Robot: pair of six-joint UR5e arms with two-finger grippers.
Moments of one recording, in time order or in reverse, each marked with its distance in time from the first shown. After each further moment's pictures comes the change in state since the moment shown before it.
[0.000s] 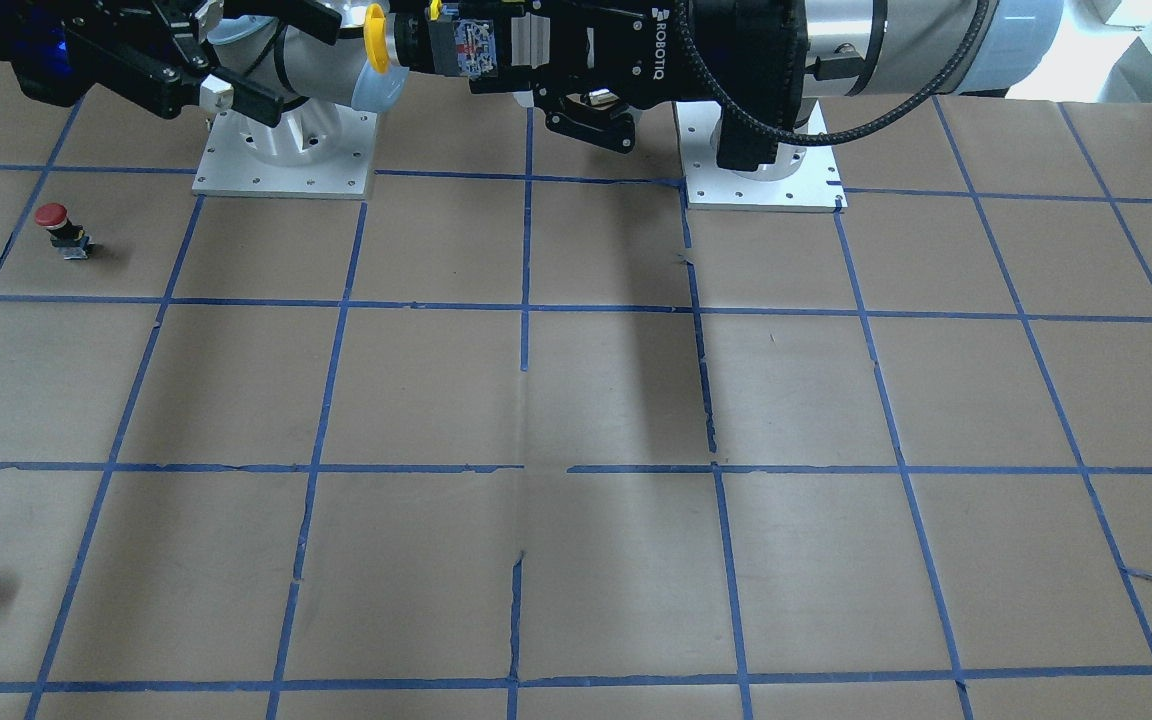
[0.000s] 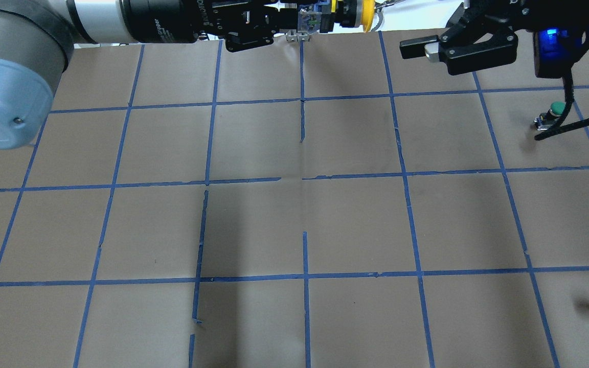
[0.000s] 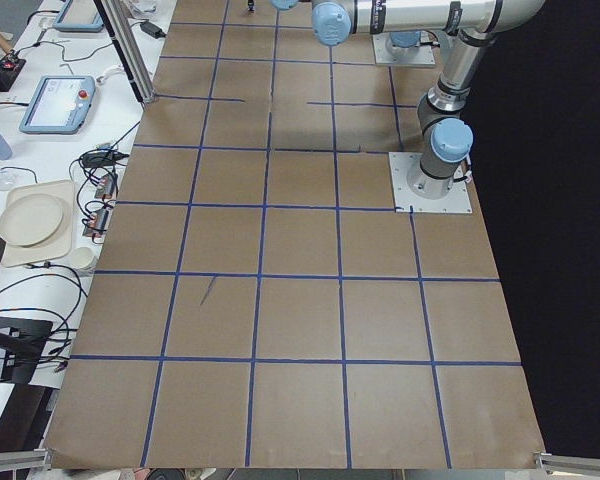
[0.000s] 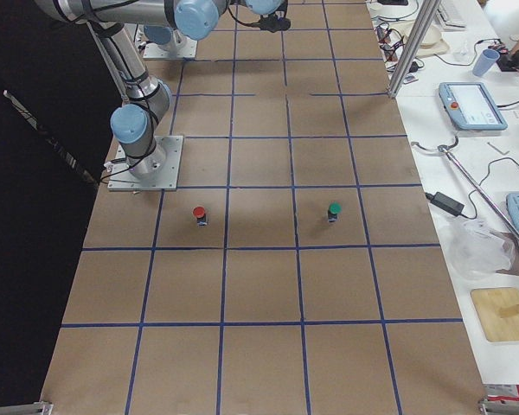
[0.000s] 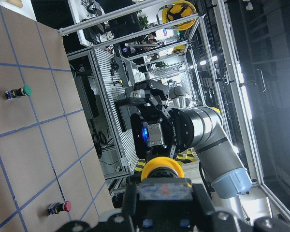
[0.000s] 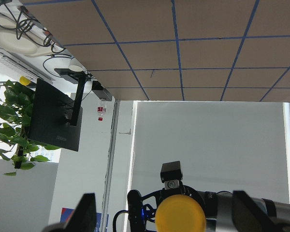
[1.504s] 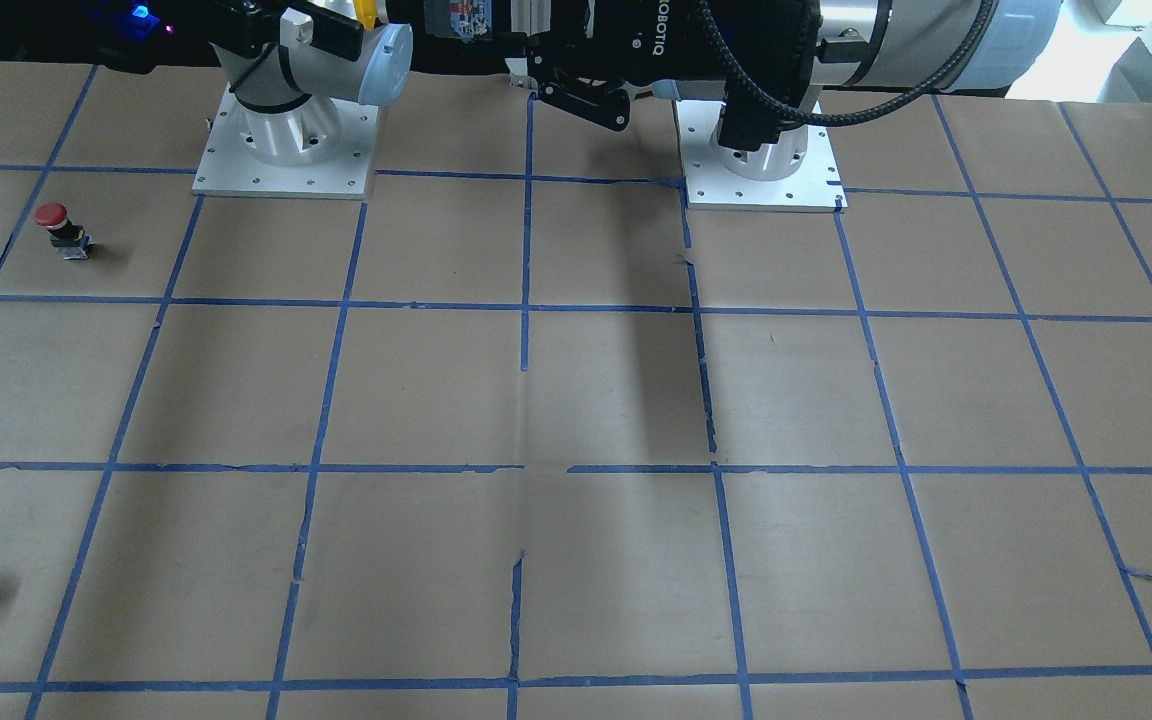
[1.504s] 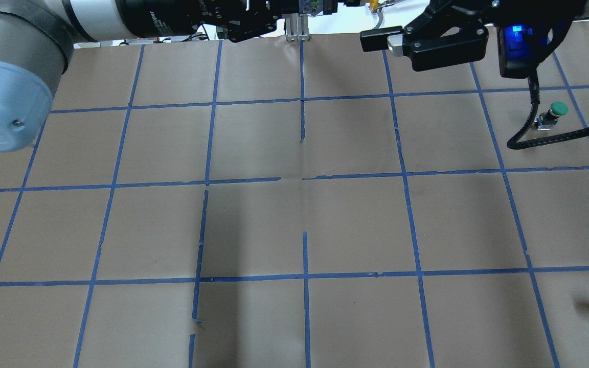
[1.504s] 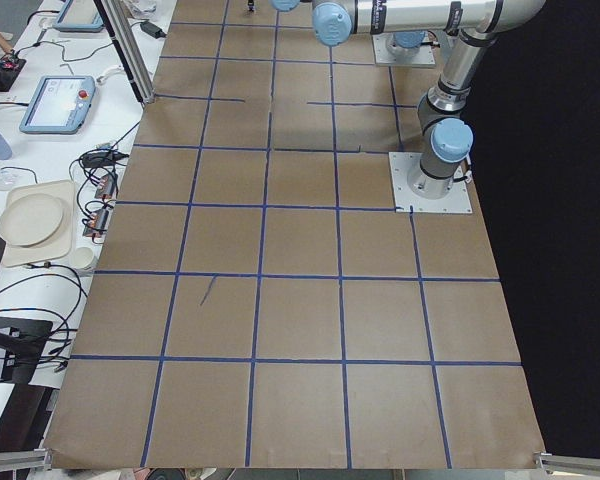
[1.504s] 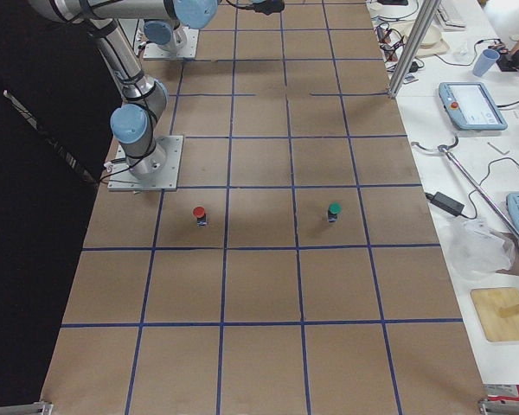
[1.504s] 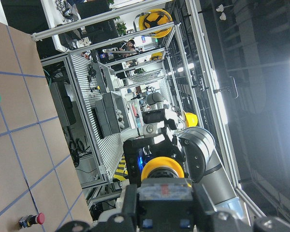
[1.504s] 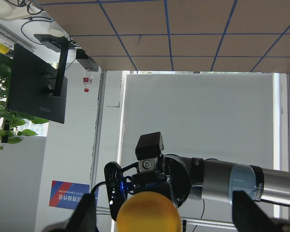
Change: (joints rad) left arm -0.001 0.007 -0.005 0.001 -0.077 0.011; right arm 0.076 -0.004 0.002 -0.016 0.117 0.045
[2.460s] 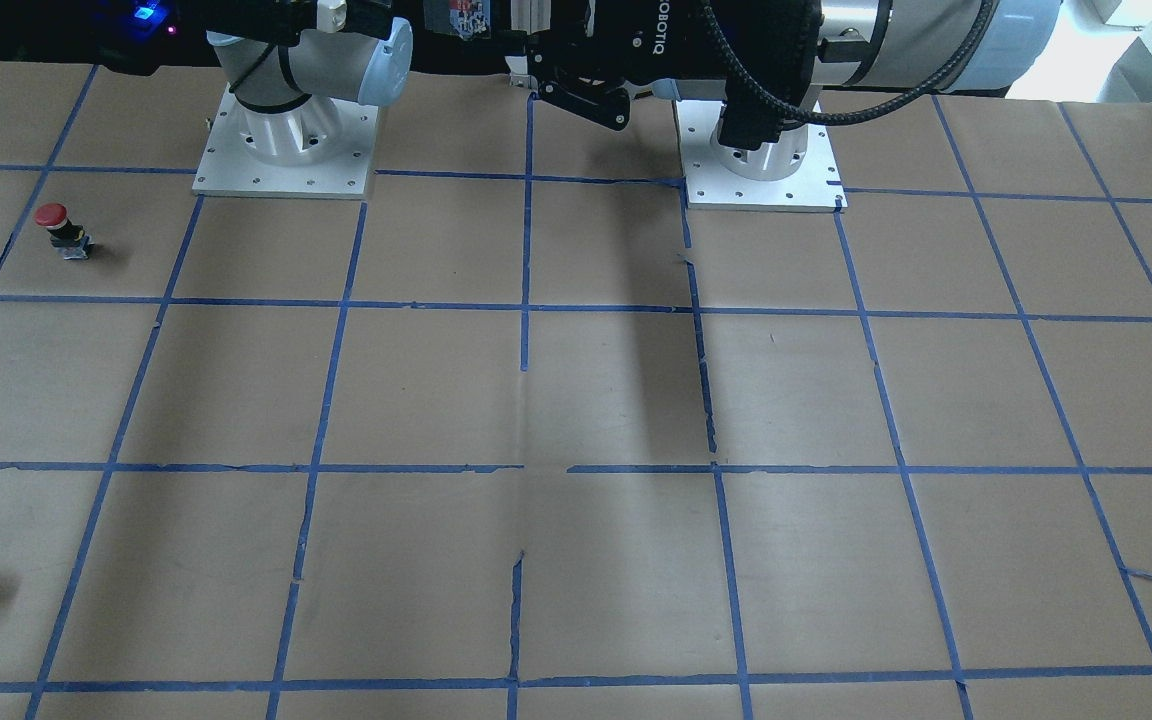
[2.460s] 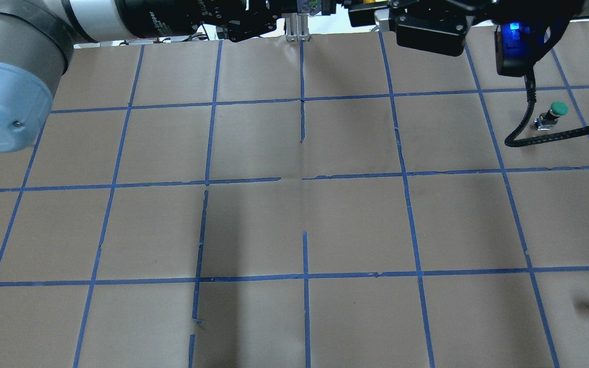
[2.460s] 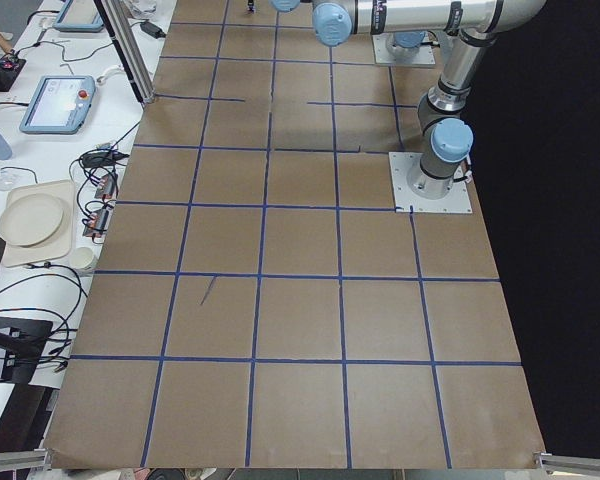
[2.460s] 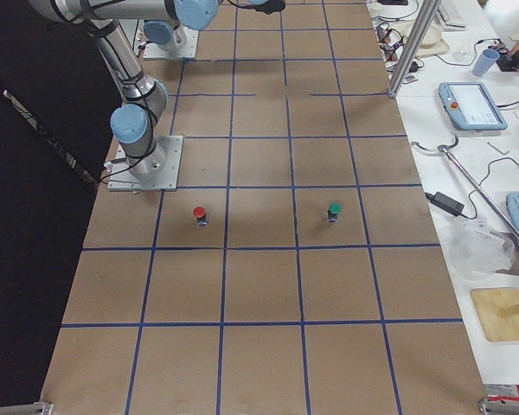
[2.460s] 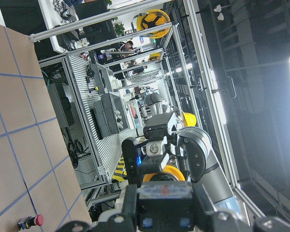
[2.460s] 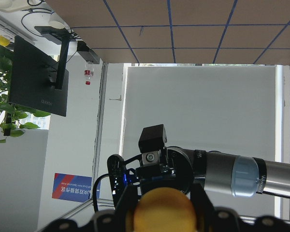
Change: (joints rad) left arm 0.001 0.001 -0.002 0.000 -0.004 0.003; right arm -0.001 0.001 0.003 -0.001 0.027 -0.003
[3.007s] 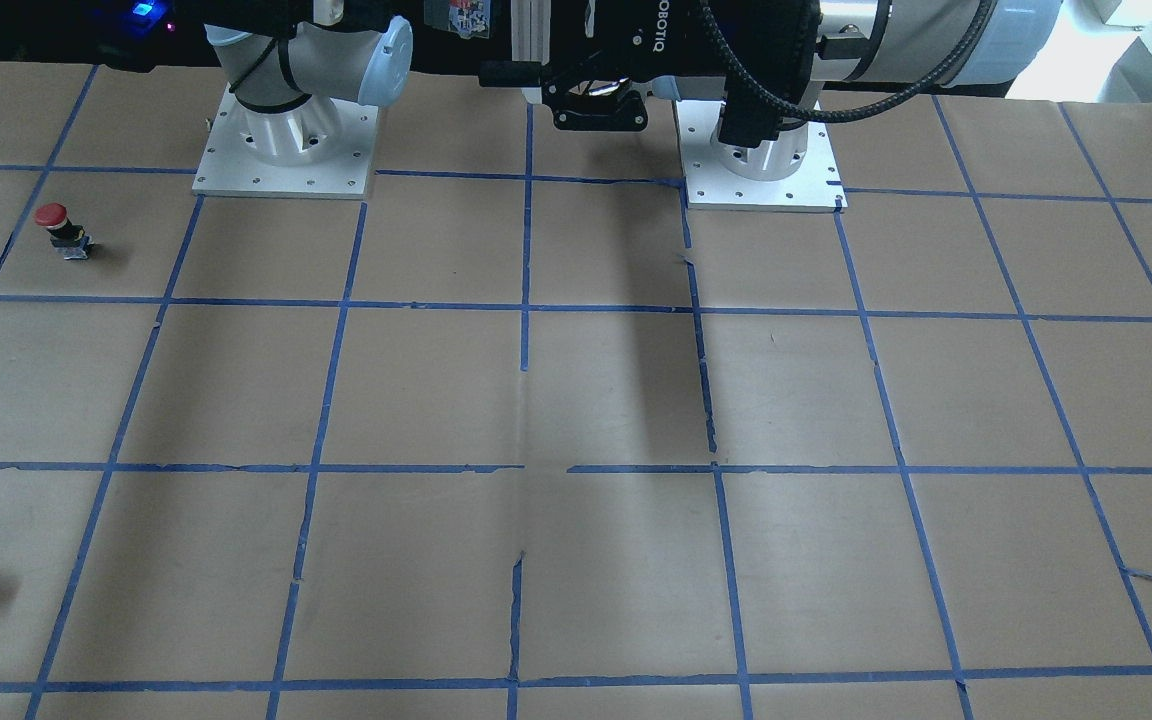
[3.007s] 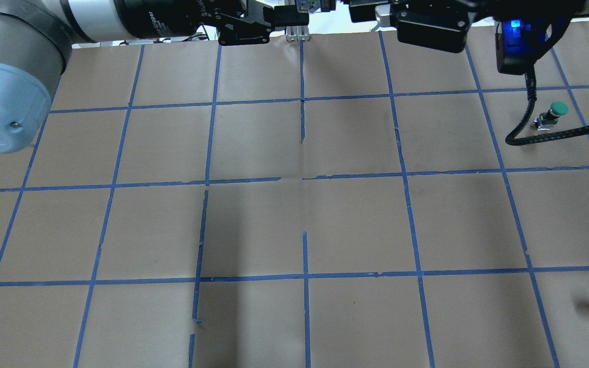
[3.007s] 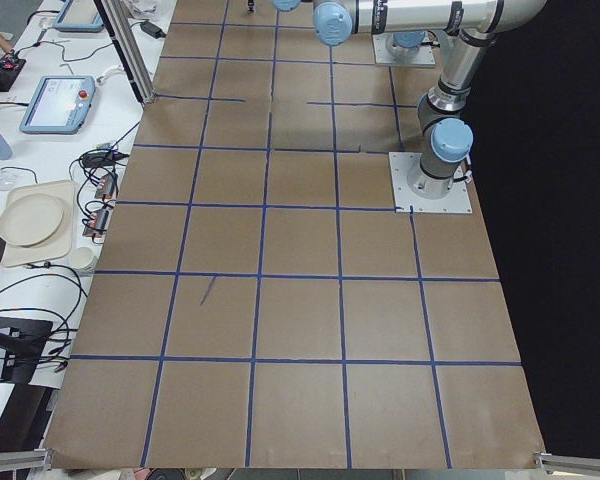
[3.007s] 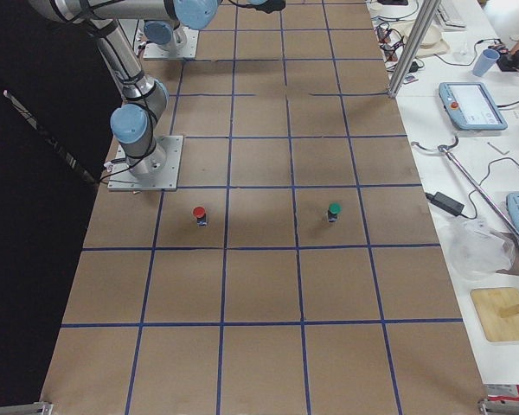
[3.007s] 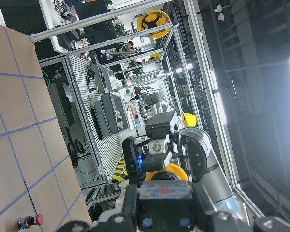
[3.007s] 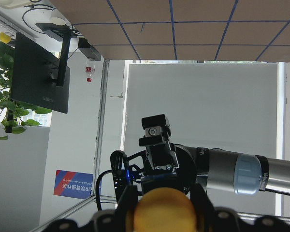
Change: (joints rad) left arm 0.000 0.006 -0.001 -0.001 0.012 -0.020; right arm -0.005 0.001 -0.002 0.000 0.007 0.001
